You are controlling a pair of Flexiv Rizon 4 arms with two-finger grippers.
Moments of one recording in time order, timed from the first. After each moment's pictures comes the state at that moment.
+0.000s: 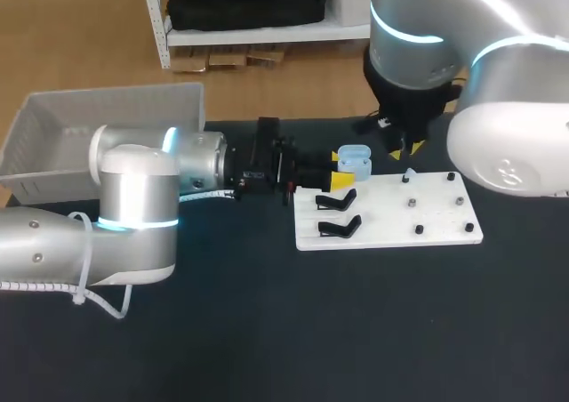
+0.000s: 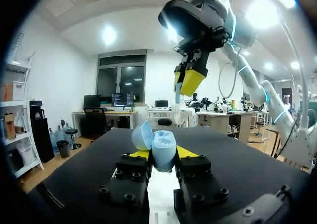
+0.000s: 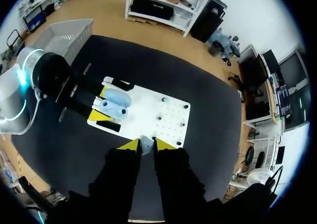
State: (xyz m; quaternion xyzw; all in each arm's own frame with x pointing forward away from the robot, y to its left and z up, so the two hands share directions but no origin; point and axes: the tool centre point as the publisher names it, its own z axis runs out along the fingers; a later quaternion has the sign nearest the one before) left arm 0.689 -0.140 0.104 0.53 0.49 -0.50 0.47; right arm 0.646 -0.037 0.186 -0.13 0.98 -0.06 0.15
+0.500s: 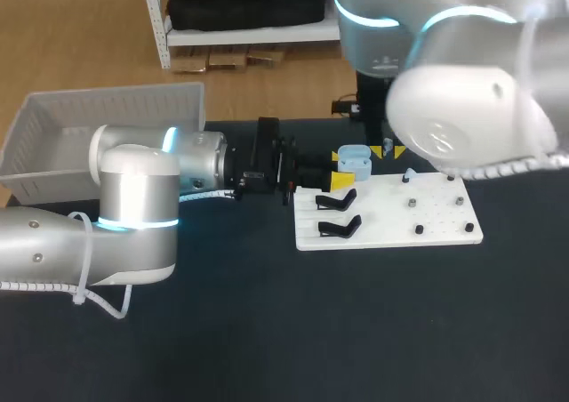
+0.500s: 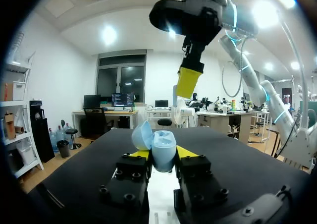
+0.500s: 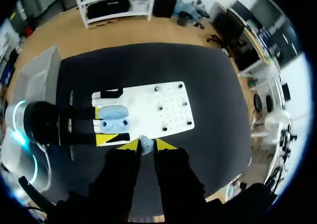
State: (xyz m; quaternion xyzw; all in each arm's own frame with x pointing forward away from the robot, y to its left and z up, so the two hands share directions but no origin) left arm 0.689 -0.140 0.104 0.53 0.49 -0.50 0.47; right arm 0.655 -0.017 0.180 0.10 0.99 -0.06 0.12
